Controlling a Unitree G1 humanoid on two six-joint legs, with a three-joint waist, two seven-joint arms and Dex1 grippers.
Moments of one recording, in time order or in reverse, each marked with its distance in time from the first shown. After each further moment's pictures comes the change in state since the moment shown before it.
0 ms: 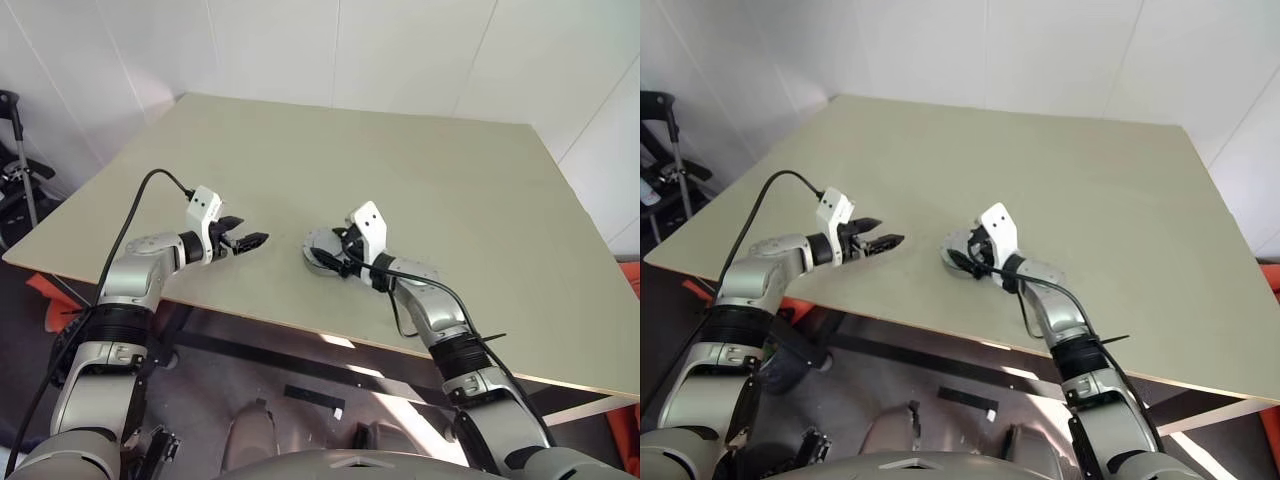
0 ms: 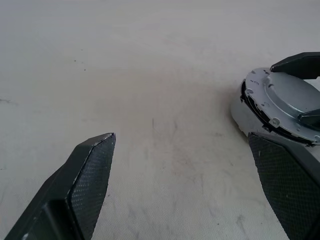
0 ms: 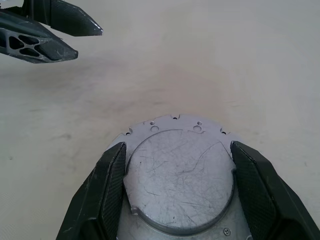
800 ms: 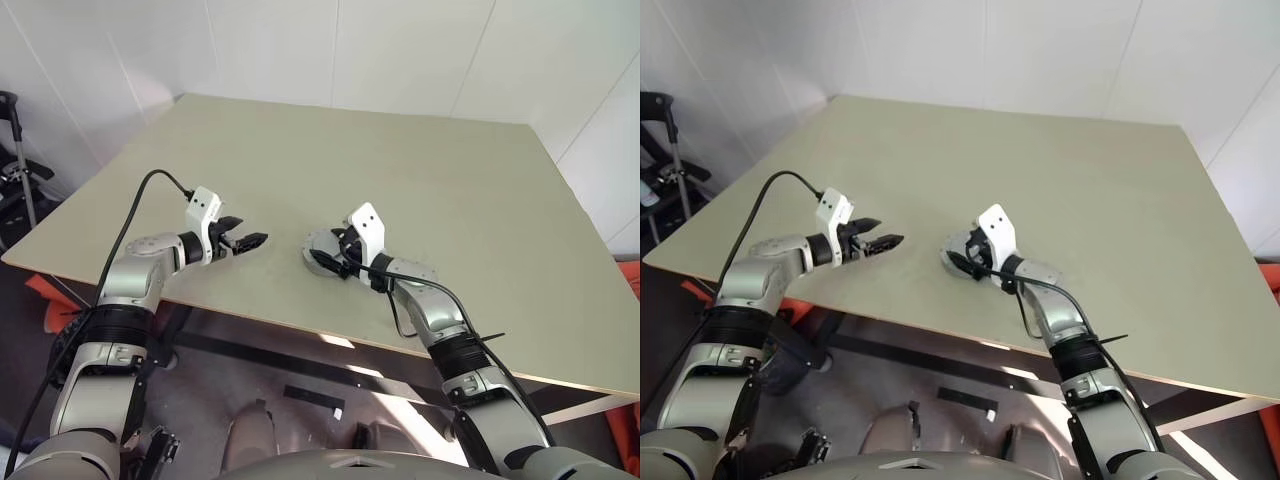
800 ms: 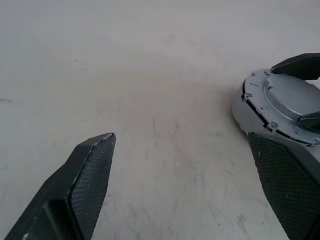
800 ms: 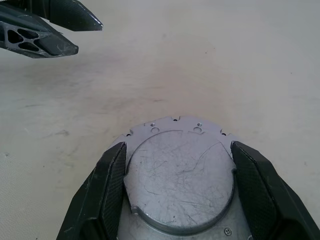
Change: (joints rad) left arm 0.005 0.000 0.000 0.000 0.000 -0.006 0.006; right arm -0.006 0.007 0.007 0.014 -0.027 -0.007 -0.013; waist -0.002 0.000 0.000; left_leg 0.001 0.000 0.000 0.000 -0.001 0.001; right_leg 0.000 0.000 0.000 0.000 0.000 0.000
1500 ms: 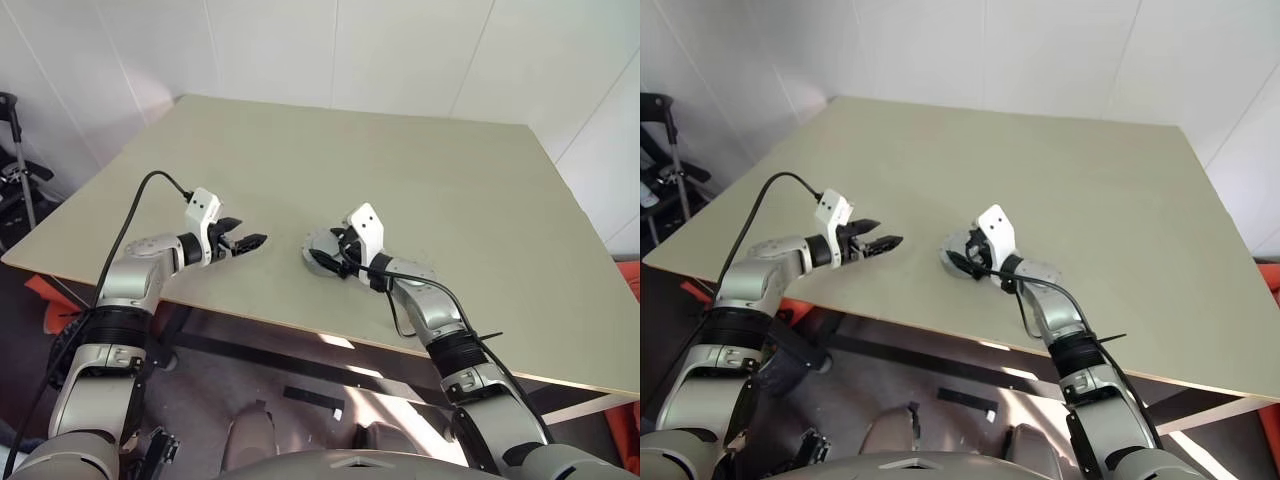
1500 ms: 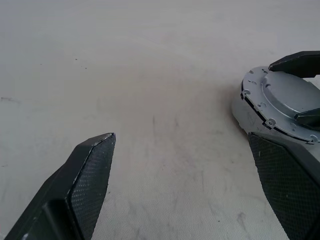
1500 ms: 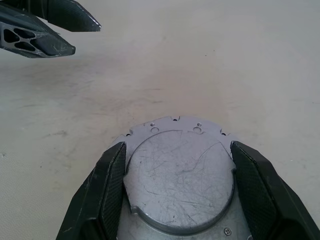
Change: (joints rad) left arm 0.007 0.004 0.000 -0.006 -0.001 0.001 0.000; right arm -0.012 0.001 -0.001 0.055 -0.005 -0.051 0.011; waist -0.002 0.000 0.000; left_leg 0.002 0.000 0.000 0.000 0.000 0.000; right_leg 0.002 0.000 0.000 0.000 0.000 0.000
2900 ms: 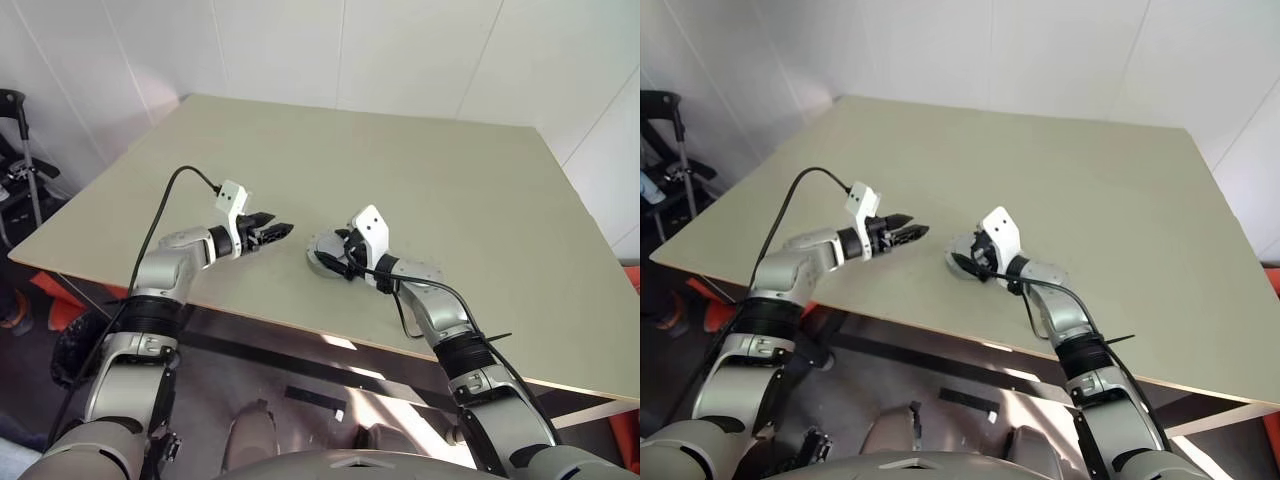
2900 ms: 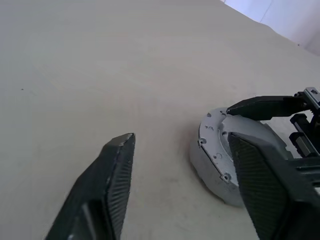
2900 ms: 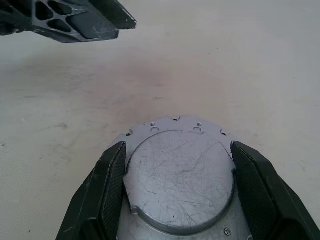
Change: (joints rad) left arm -0.082 -0.153 -0.013 0.032 -0.026 0.050 0.028; right arm 0.013 -0.037 0.008 -0.019 -0.001 -0.004 0.017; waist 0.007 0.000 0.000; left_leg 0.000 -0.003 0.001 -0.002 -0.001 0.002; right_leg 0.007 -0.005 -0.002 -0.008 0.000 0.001
